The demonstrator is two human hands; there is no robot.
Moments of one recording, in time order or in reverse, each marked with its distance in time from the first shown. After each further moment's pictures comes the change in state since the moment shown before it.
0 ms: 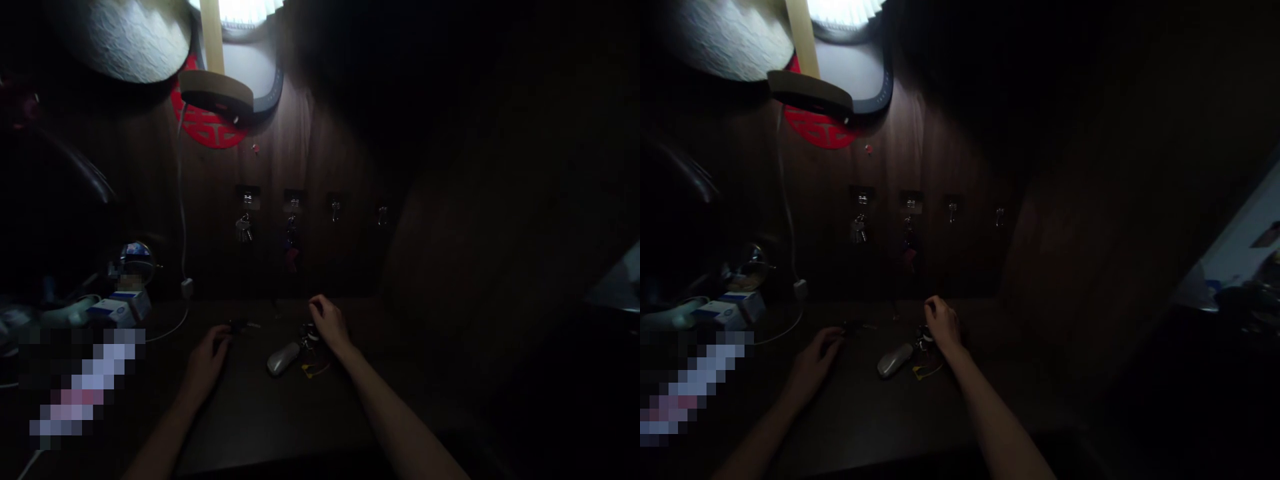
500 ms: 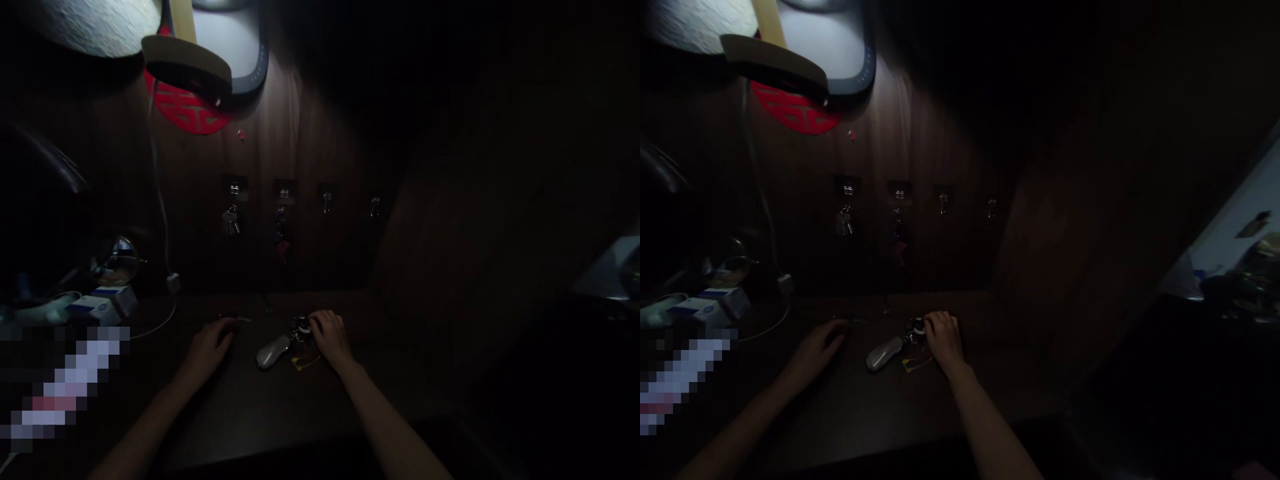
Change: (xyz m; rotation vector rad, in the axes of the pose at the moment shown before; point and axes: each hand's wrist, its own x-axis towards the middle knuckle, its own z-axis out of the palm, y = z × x) left_hand 0.013 0.010 0.013 0.294 -0.215 0.193; right_hand -0.042 0.035 -0.002 -0.209 -0.056 -0.122
